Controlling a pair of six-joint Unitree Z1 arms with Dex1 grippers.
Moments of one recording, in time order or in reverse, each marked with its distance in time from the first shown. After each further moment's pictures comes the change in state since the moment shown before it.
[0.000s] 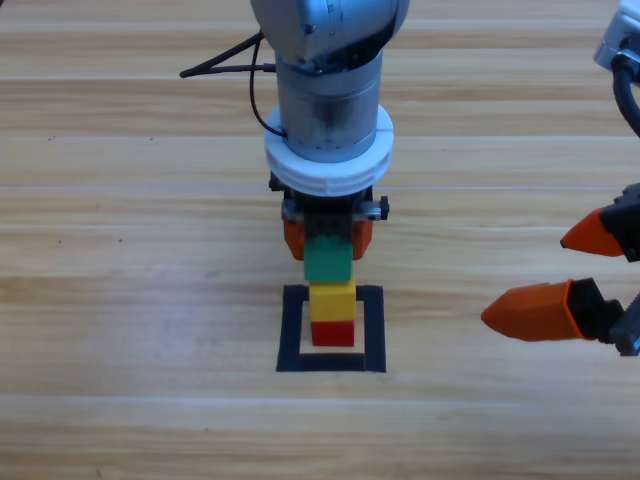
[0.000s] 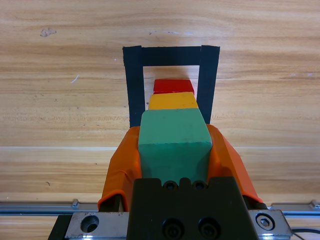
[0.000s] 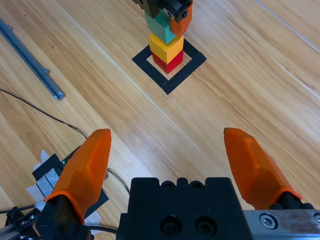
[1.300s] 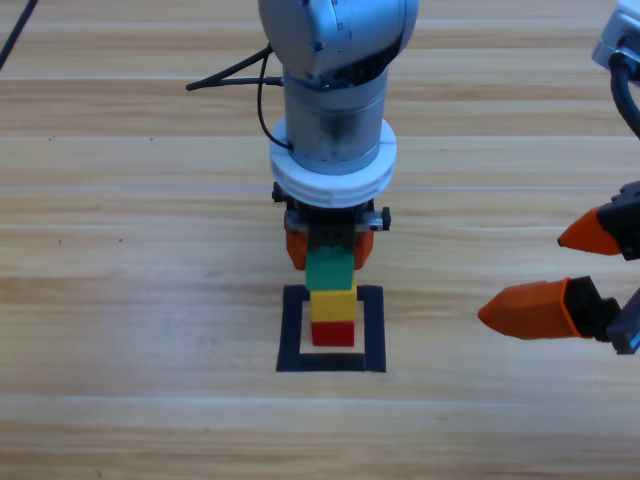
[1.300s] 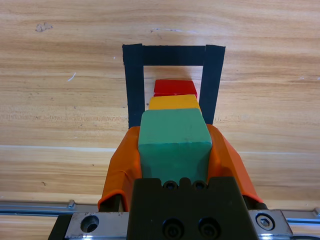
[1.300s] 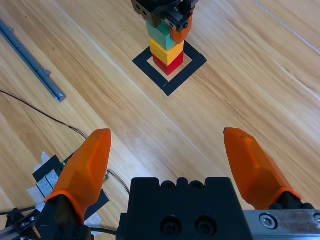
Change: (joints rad) arm 0 -0.003 0.024 -0.001 0.000 0.000 -0.022; arm 1 0.000 0.002 0.002 -0.008 0.000 0.000
